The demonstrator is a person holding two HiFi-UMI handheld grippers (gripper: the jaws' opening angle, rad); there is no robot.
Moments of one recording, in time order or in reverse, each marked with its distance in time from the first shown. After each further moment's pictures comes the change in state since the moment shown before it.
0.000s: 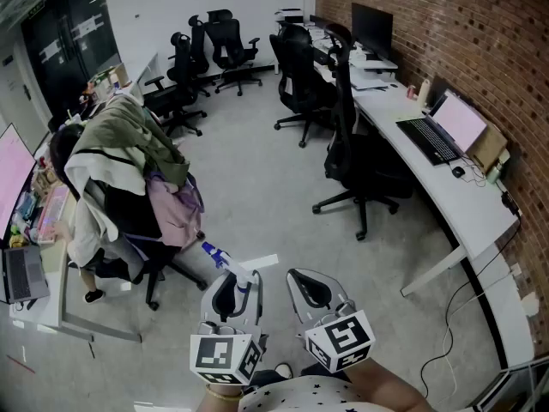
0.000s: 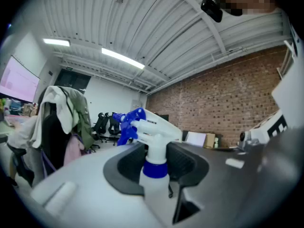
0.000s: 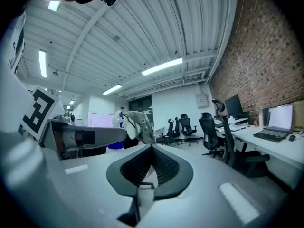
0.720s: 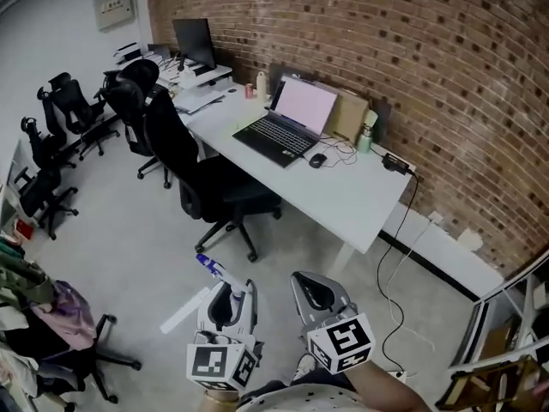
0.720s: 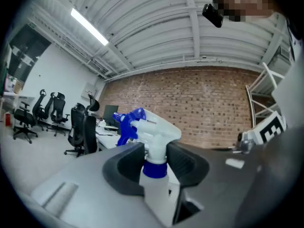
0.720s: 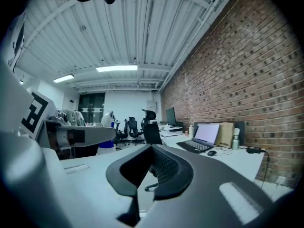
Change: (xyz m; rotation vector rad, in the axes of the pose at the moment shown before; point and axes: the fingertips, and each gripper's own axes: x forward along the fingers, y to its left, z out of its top) left arm 0.221 -0.334 -0.030 -0.054 0.031 -0.493; right arm -0.193 -0.360 0.013 0.014 -0.004 -0.542
